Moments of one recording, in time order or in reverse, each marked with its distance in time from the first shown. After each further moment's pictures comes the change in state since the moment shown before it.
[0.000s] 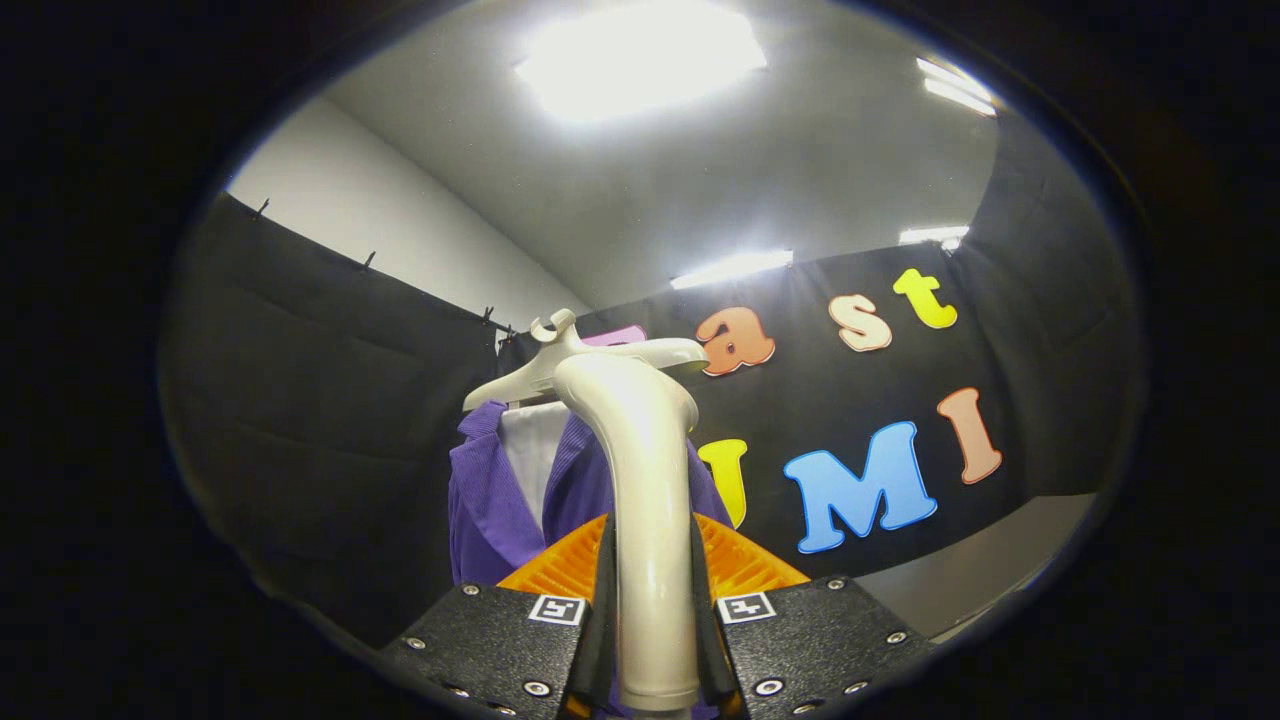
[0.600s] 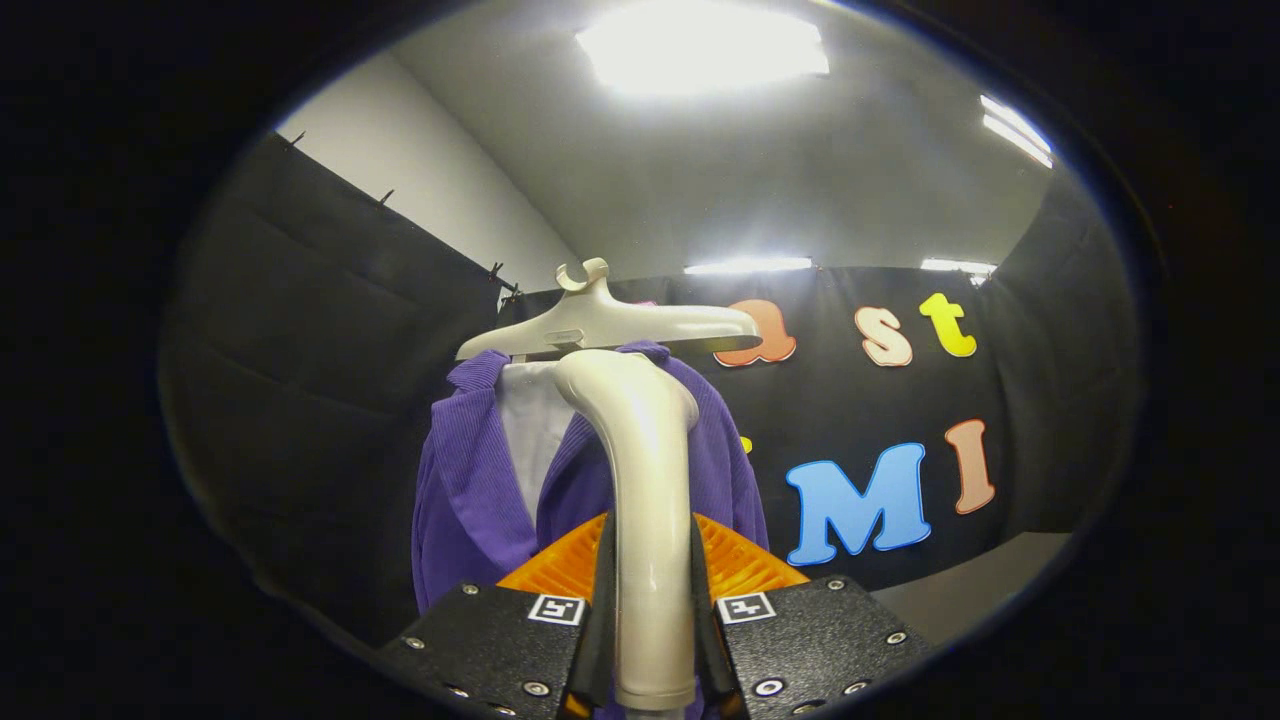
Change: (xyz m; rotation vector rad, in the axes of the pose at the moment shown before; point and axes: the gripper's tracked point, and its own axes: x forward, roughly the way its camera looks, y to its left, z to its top) arm 0.049 0.022 -0.040 -0.141 0.052 -0.025
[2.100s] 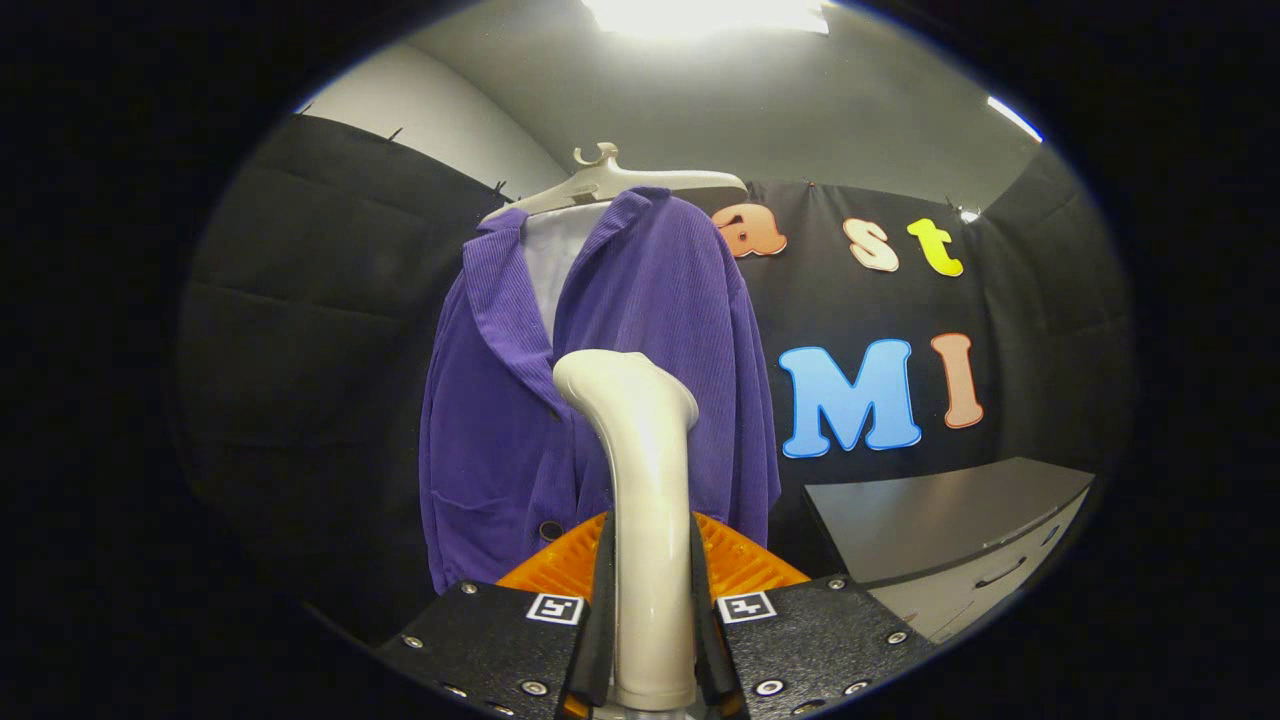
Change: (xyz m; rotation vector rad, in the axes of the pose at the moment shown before) arm -0.096 0.011 -0.146 -0.010 0.269 -0.013
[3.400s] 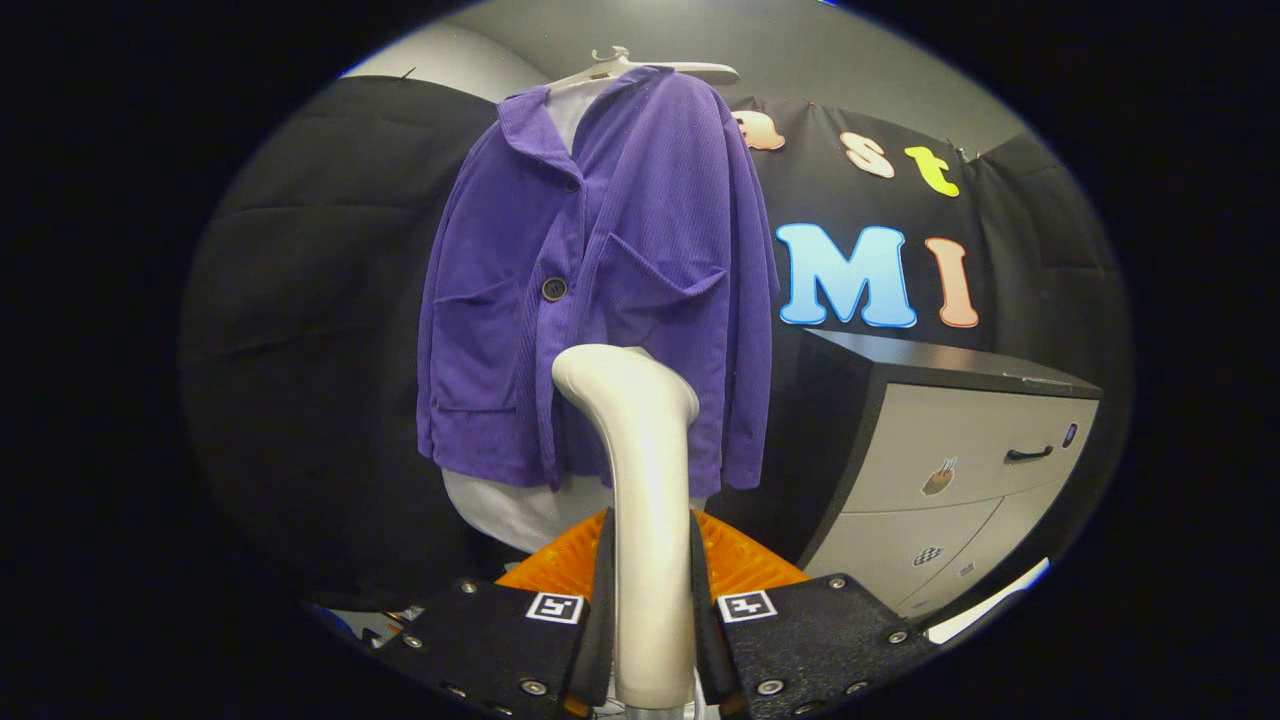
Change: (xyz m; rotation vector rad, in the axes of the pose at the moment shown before) arm -0.055 0.009 -0.183 -0.030 0.275 -0.005
